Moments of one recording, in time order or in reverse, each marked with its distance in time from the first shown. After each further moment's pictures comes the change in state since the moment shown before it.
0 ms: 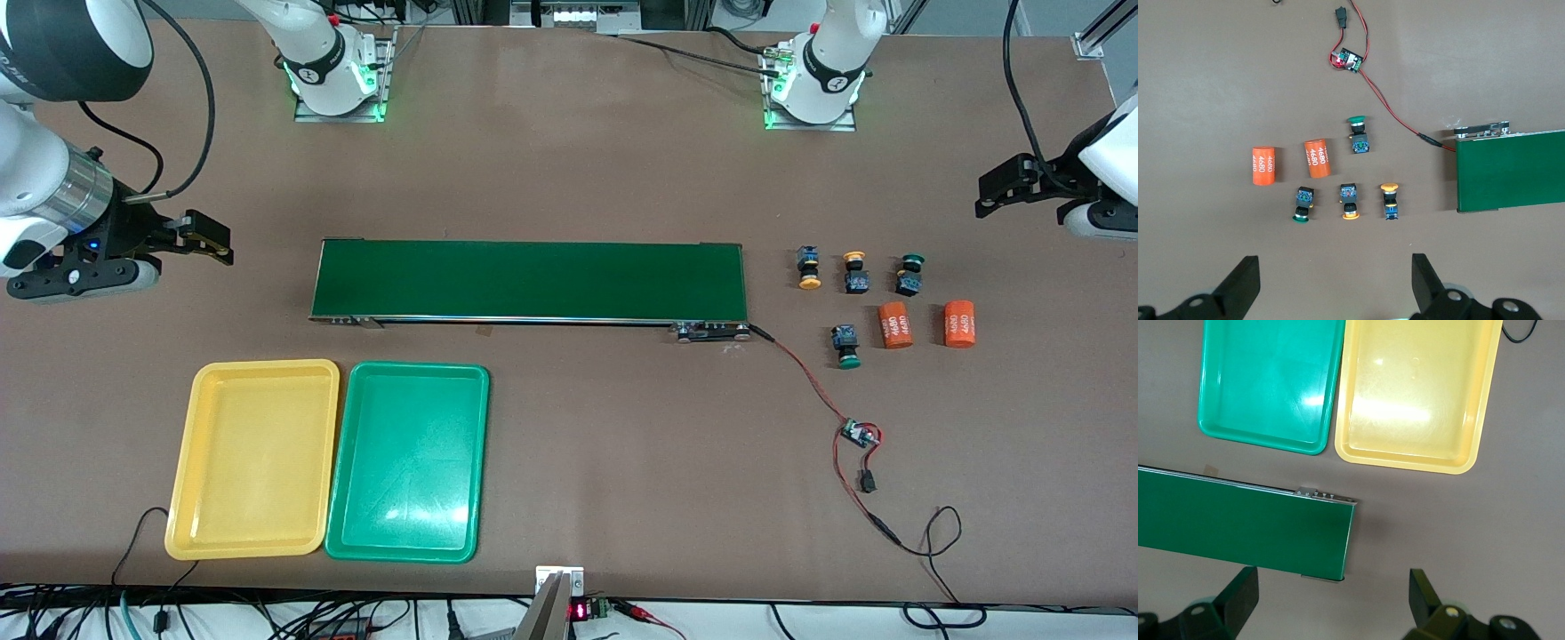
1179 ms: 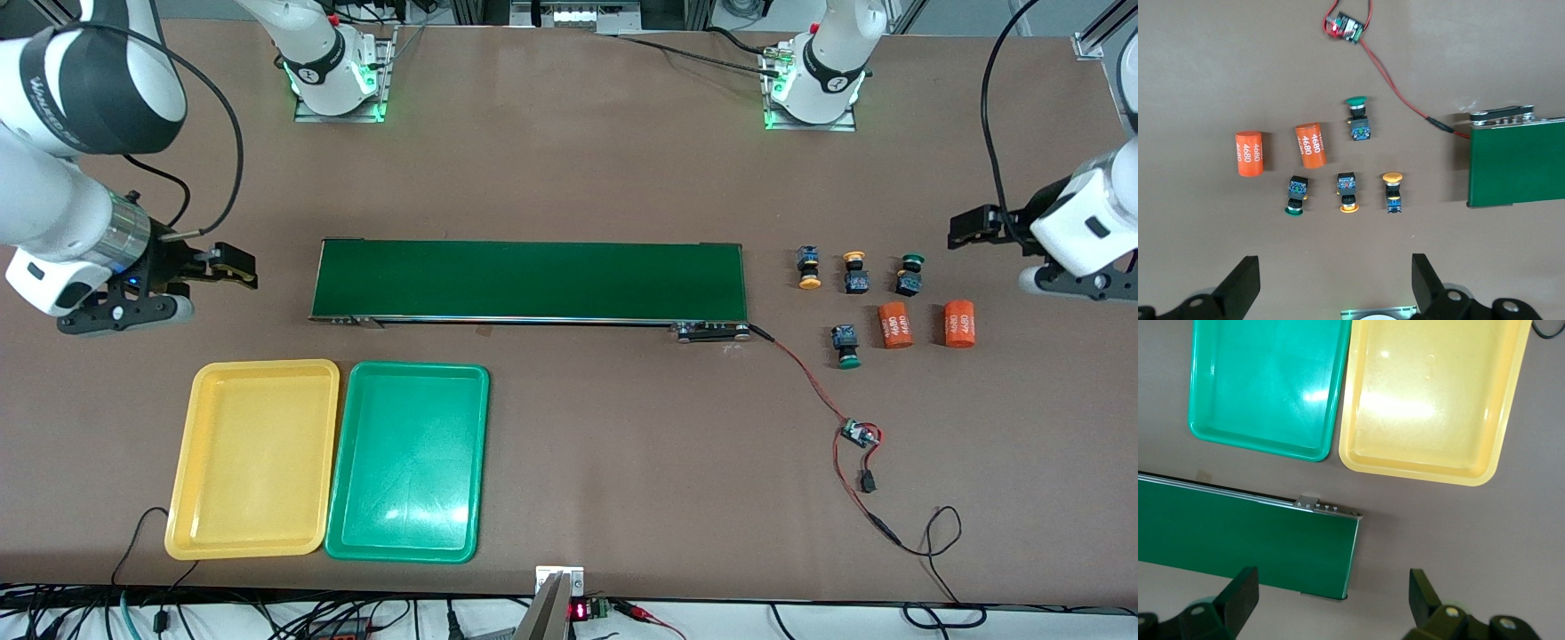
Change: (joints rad) left arm 0.015 0.168 0.001 0.033 0.001 -0.022 -0.001; right arm 0.017 0.097 0.002 0.000 0.000 0.069 0.000
